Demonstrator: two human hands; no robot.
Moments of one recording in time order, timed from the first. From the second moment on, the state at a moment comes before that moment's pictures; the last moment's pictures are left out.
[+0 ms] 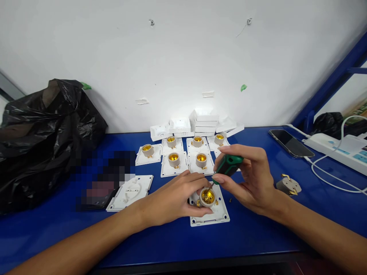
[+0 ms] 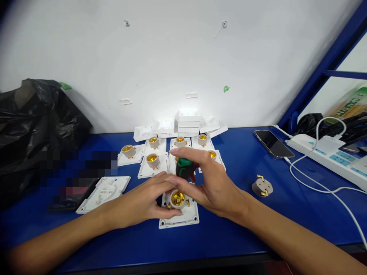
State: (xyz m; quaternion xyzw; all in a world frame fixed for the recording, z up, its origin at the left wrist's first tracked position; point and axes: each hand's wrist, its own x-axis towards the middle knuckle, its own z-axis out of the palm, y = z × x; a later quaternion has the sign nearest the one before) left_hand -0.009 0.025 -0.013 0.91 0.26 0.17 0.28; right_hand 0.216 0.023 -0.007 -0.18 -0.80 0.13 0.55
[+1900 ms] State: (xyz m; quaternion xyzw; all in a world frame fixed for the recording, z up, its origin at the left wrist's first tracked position) left_hand -0.007 0.024 -0.008 0.91 0.27 0.15 0.29; right_hand 0.216 0.020 0.000 -0.19 -0.85 0.15 0.46
